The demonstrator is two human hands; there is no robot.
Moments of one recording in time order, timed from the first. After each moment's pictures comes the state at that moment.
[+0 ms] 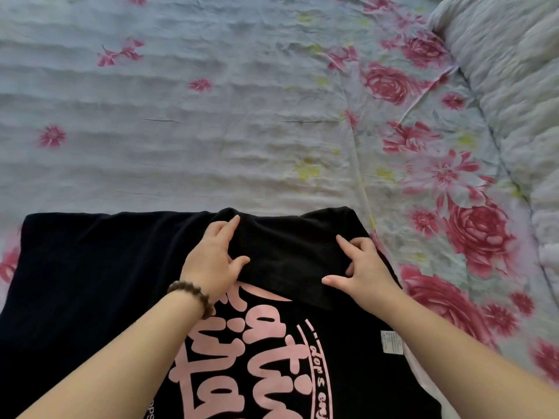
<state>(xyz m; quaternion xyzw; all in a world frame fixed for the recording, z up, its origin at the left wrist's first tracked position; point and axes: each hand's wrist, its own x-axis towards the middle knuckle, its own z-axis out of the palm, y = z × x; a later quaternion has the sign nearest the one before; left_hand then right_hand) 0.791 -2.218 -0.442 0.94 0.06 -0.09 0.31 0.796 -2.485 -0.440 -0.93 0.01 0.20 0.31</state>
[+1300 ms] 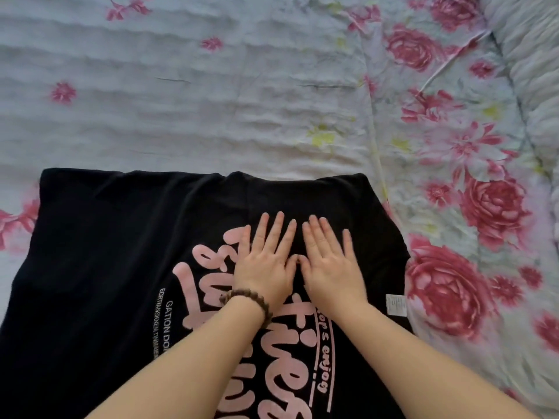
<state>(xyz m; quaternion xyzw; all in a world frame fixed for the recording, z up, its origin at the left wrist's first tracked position) 0.730 -2.289 -0.485 0.99 -0.06 -0.11 0.06 0.739 -2.429 -0.483 -0.98 -0.17 0.10 0.04</state>
